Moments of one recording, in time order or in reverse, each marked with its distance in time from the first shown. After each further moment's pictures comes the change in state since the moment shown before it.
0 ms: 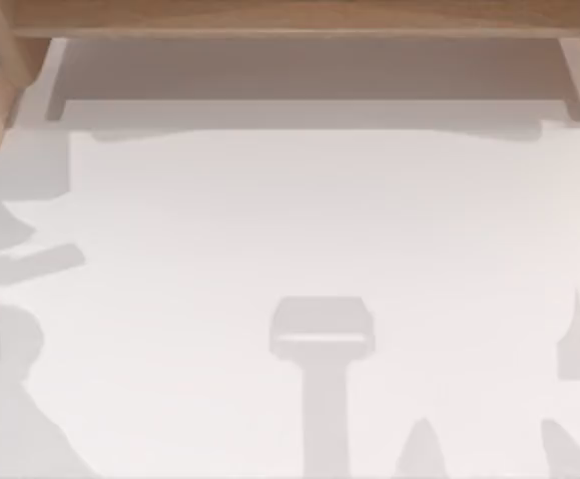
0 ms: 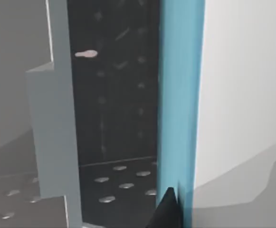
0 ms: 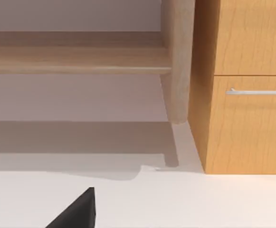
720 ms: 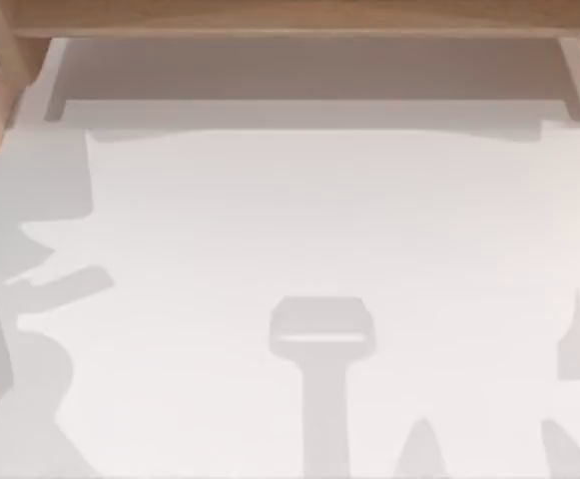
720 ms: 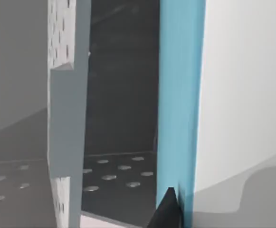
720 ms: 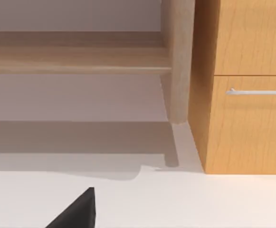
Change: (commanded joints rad) left arm 0.013 -0.152 -0.065 -0.147 0.000 -0.065; right arm 0.000 0.000 0.000 0.000 0.000 0.000
